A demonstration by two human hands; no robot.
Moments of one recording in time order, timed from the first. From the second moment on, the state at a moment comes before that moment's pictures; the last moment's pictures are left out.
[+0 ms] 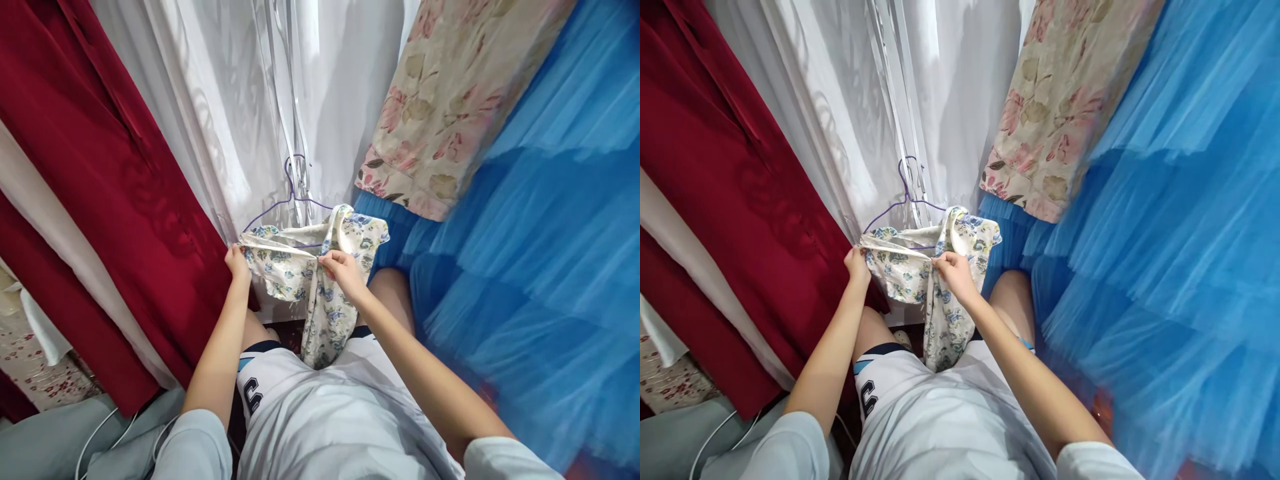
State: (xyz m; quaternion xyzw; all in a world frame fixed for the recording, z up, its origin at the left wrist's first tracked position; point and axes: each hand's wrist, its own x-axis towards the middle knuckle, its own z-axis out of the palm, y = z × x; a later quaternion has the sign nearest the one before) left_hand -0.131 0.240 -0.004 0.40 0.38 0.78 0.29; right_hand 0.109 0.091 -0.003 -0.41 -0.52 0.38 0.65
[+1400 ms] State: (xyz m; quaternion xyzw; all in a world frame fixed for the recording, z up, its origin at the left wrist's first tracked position) left_hand -0.087 0.080 -0.015 0.83 0.32 0.32 0.33; right_hand 0.248 0.057 0.090 -0.40 -0.51 0.31 0.69
